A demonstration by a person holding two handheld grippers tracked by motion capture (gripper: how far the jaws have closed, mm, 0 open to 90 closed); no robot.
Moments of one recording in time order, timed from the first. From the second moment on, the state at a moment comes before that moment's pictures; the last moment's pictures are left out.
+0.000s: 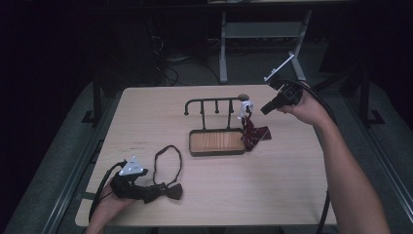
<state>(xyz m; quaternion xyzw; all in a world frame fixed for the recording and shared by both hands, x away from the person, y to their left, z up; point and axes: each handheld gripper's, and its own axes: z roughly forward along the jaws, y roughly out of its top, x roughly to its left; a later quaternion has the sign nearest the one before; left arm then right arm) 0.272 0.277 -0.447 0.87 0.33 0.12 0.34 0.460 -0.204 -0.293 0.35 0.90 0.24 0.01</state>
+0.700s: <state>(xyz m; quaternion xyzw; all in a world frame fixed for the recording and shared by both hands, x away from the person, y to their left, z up) 0.271 0.276 -0.448 0.87 0.33 0.12 0.33 0.446 -0.215 -0.312 0.35 0.90 0.26 -0.01</state>
